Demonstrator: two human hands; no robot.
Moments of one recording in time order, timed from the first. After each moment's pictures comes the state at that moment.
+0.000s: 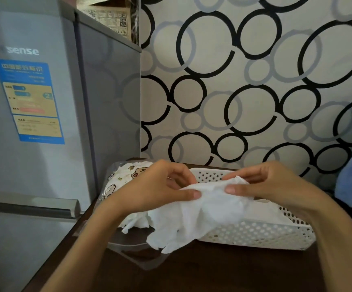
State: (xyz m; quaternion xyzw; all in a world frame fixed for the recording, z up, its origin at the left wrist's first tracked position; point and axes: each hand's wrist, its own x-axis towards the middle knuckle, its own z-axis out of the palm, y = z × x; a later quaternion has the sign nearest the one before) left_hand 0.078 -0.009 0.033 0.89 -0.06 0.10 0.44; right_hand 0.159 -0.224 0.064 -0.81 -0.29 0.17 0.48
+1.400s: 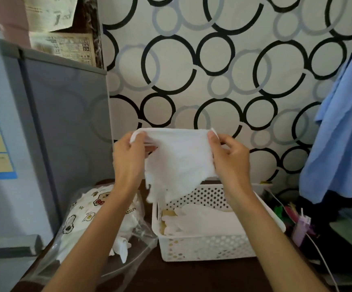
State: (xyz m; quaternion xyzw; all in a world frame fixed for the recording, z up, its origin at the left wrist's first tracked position) left_hand 0.147 -0.051 0.080 0.65 0.08 0.44 0.62; right_hand 0.193 -0.208 0.082 -0.68 -0.17 -0.16 0.69
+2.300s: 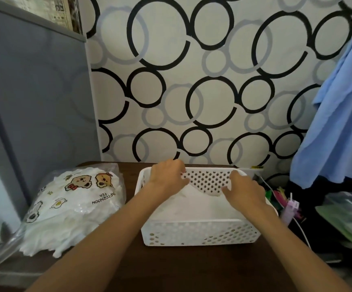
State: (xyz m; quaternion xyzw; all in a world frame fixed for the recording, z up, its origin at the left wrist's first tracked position) left_hand 0.248 -0.091 -0.014 0.98 0.03 0.15 0.12; right_hand 0.267 -0.275 -0.020 -0.99 -0.08 -0.10 0.10
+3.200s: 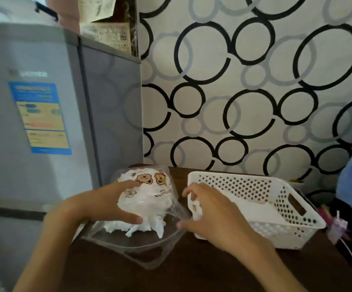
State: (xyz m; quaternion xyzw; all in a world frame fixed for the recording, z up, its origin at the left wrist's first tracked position) left_hand 0.037 0.058 0.027 0.96 0.10 -0.07 0.23; right_hand 0.112 -0.170 0.024 -0.89 -0.39 -0.01 0.22
